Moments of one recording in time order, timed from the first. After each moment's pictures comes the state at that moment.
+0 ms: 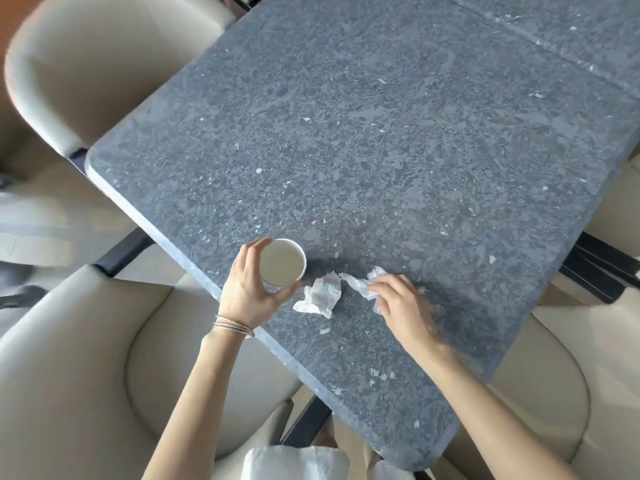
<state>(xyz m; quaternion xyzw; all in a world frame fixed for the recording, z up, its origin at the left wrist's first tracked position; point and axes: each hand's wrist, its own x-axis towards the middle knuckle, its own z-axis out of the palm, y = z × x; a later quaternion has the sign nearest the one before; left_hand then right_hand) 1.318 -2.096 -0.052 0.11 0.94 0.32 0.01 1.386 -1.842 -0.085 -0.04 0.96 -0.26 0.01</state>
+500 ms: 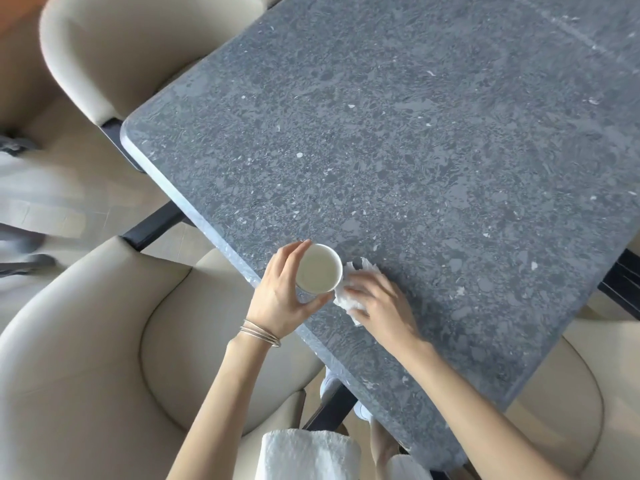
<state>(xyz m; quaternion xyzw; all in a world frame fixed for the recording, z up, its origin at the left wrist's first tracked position) 1.342 -2.121 -0.050 0.15 0.92 0.36 0.05 1.378 -1.923 -0.092 -0.15 0.96 -0.24 0.08</state>
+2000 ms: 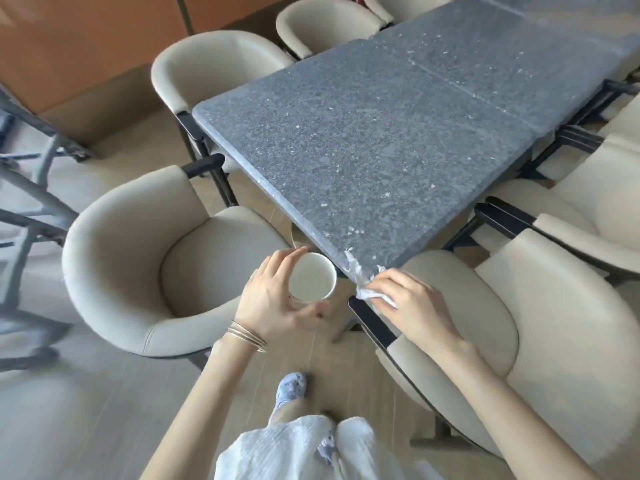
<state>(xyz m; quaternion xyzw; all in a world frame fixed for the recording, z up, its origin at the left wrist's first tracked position) 1.742 -2.092 0.077 0.15 0.94 0.31 -0.07 1.752 -1.858 0.073 -0.18 0.96 -0.20 -0.14</state>
